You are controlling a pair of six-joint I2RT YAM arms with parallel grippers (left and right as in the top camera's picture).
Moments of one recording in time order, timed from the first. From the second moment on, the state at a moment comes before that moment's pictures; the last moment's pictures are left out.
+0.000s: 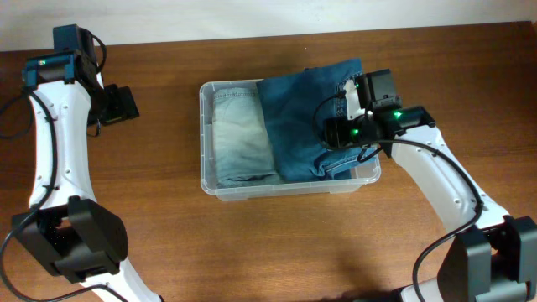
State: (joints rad) left arm 0.15 1.98 1.99 -1.34 -0.17 -0.17; right arm 0.17 1.63 1.26 -0.74 -0.10 0.08
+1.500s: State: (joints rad) left arm 0.15 1.98 1.99 -1.34 -0.17 -0.17; right arm 0.33 1.97 1.57 -0.70 0.00 -0.03
